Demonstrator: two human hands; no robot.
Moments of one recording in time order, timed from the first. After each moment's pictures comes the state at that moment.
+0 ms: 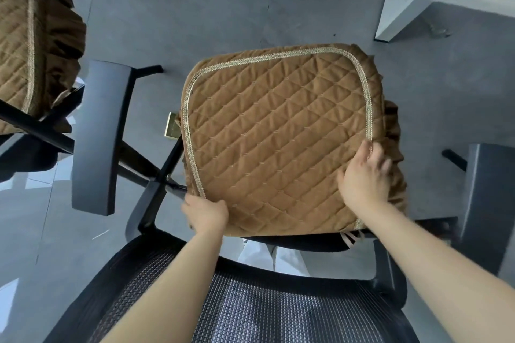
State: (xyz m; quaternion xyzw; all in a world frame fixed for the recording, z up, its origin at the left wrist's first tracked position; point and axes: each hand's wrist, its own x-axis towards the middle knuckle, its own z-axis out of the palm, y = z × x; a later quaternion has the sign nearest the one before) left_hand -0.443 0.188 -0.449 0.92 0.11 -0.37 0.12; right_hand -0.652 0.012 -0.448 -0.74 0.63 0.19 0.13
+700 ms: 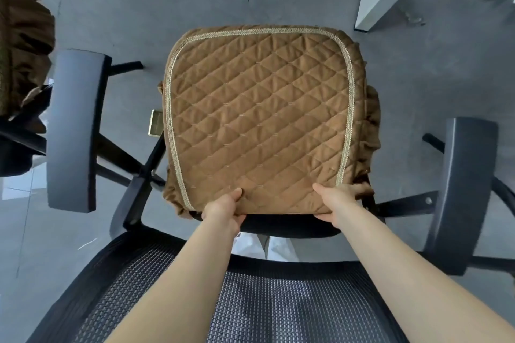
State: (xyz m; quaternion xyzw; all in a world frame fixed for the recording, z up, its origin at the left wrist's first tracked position) left_hand -0.464 0.171 -0.445 0.70 0.39 -0.51 0.32; right_hand -0.646 0.063 -0.426 -0.14 0.84 0.03 0.53
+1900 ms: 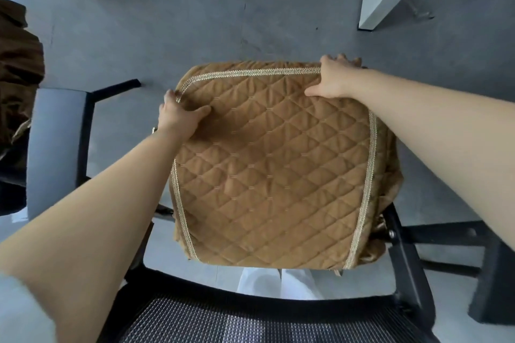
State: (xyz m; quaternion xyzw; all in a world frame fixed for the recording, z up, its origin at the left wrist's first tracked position) left_hand -0.302 0.027 -0.470 0.89 -0.18 -0.38 0.14; right_hand -0.541 -0.168 -0.469 -0.75 0.54 0.31 0.23
